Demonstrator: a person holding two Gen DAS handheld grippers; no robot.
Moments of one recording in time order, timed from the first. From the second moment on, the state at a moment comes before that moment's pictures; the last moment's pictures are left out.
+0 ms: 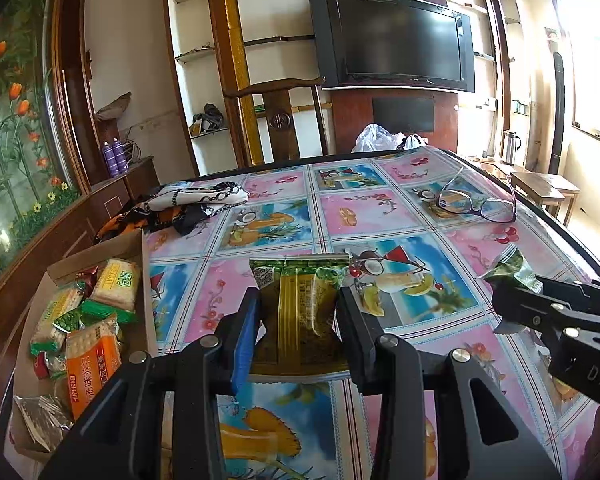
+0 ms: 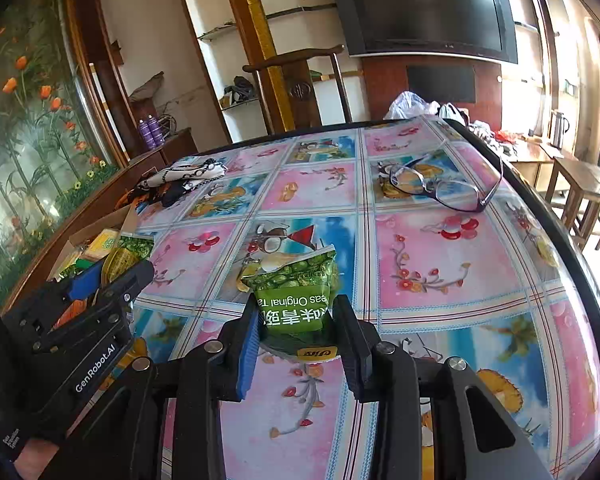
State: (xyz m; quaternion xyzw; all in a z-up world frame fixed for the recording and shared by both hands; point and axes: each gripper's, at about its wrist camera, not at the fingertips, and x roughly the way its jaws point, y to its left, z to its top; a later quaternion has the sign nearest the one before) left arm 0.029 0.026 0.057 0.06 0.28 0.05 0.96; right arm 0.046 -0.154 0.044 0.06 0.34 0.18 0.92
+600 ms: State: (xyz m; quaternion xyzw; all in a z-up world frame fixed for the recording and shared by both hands) left arm 0.022 0.039 0.067 0.04 0.26 0.06 0.96; right arm 0.040 -0.147 0.044 0.04 0.33 0.19 0.93
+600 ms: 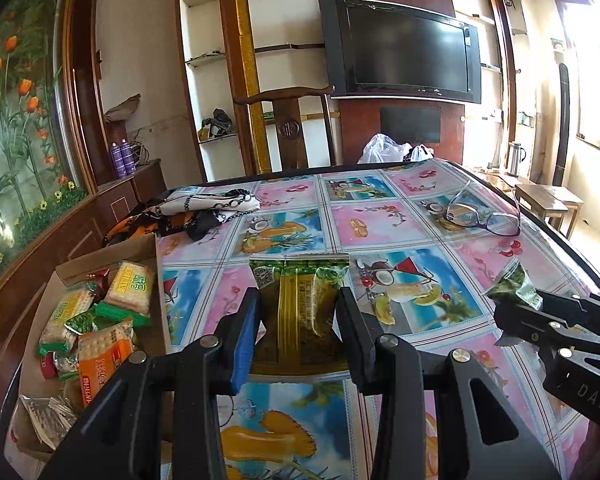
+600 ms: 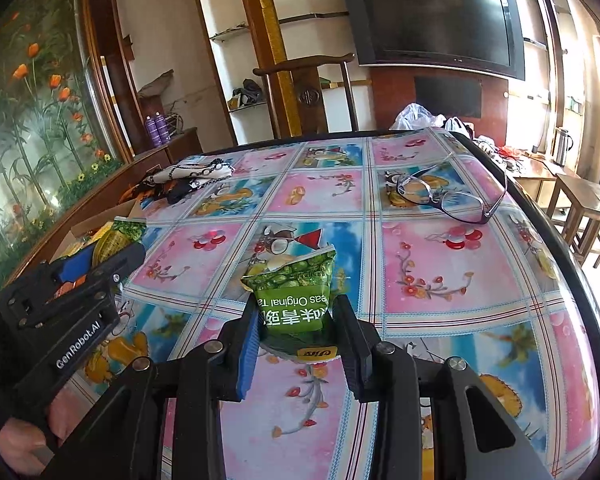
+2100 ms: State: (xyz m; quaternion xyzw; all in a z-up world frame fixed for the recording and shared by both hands) left arm 0.004 0.208 0.085 -0.09 0.25 0.20 0.94; right arm 0.018 0.009 0.058 0.02 0.32 0.32 0.89
